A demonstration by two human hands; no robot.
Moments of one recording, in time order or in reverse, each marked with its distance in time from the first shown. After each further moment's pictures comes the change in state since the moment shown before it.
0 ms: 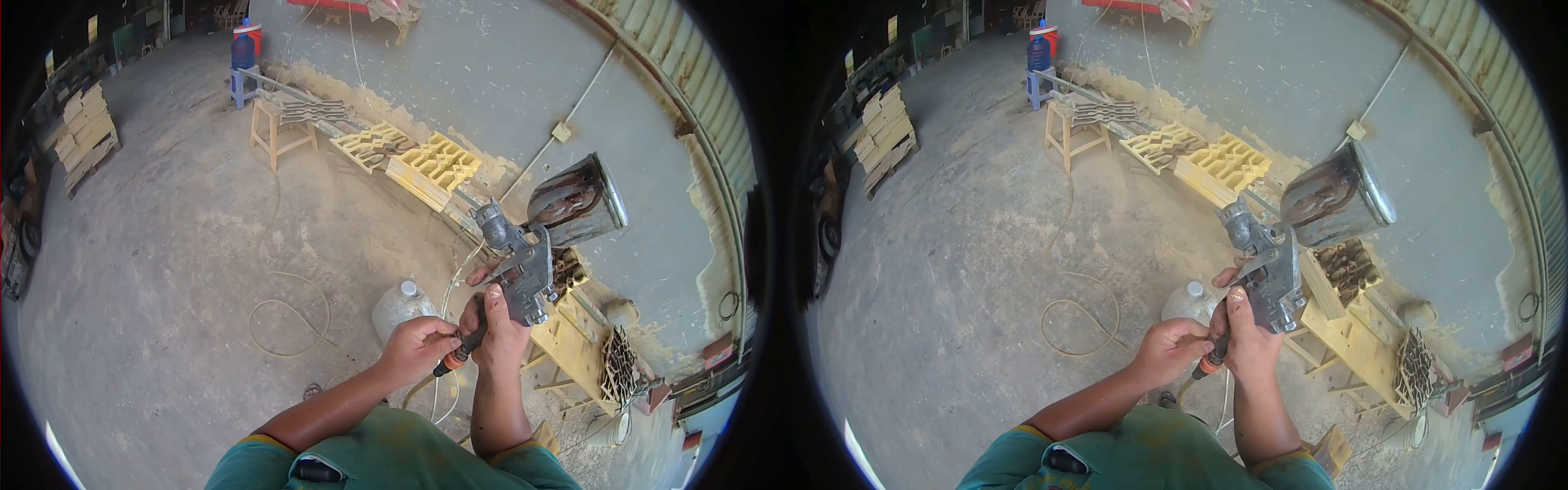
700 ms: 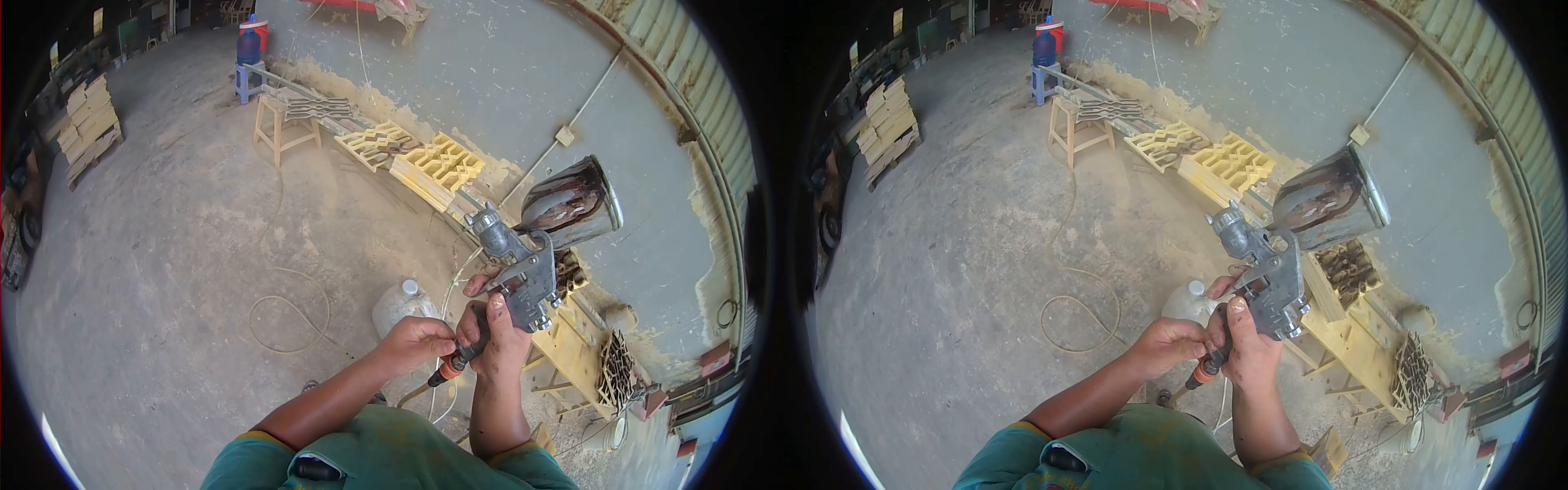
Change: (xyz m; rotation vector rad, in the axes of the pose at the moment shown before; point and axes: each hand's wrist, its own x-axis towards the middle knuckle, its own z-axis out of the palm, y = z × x) left_hand 0.002 -0.008 -0.028 -0.210 -0.282 -0.104; right_hand -0.010 -0.003 0.008 0.113 -0.075 0.059
